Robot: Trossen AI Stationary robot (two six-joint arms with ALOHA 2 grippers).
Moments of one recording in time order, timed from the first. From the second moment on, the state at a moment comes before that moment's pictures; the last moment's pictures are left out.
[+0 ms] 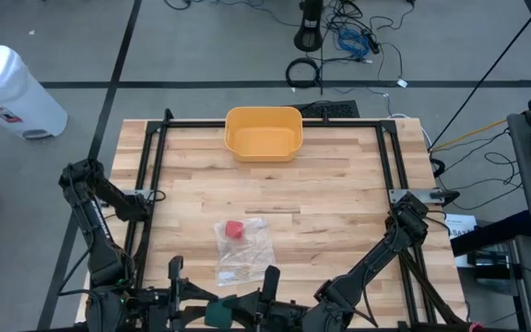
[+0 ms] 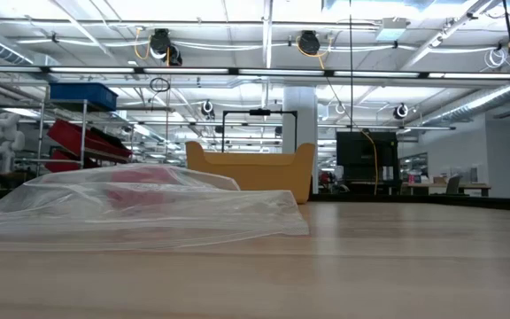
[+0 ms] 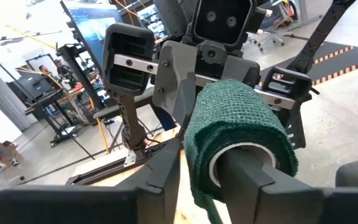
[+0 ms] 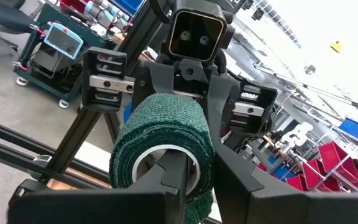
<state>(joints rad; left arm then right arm) -1.05 1.52 1.33 0.10 -1.02 0.30 0.71 2.20 2.08 0.26 0.86 -0.67</state>
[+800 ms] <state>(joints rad) -1.05 1.52 1.33 0.10 -1.00 0.30 0.71 2.20 2.08 0.26 0.87 -0.66</state>
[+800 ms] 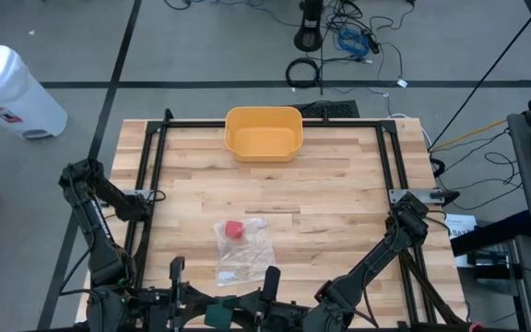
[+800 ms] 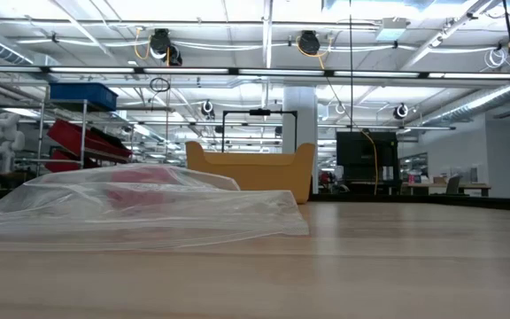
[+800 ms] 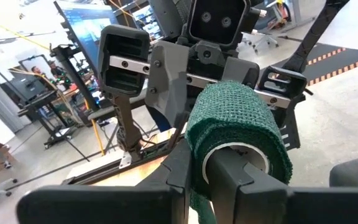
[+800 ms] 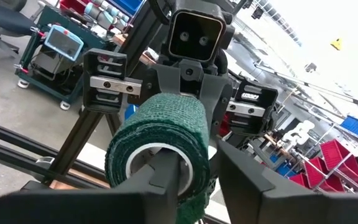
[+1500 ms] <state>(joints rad) -1.05 1.52 1.33 0.10 -1.00 0.29 0.78 2.20 2.08 0.28 1.00 -0.69</state>
